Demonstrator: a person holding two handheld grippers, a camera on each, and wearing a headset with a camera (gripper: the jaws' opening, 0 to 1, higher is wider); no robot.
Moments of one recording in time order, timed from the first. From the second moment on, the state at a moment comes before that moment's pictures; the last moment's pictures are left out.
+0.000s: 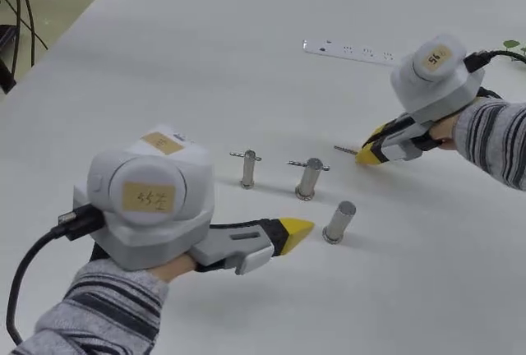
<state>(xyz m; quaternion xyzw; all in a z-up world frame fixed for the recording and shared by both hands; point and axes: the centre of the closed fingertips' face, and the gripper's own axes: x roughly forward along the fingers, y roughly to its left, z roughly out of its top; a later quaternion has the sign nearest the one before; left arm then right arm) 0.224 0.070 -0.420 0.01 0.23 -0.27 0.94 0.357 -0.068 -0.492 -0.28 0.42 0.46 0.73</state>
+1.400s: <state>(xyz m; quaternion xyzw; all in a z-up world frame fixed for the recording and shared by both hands) 0.215 0.048 -0.415 0.00 0.25 -0.33 0.91 0.322 -0.080 -0.437 -0.35 0.34 0.47 0.73</state>
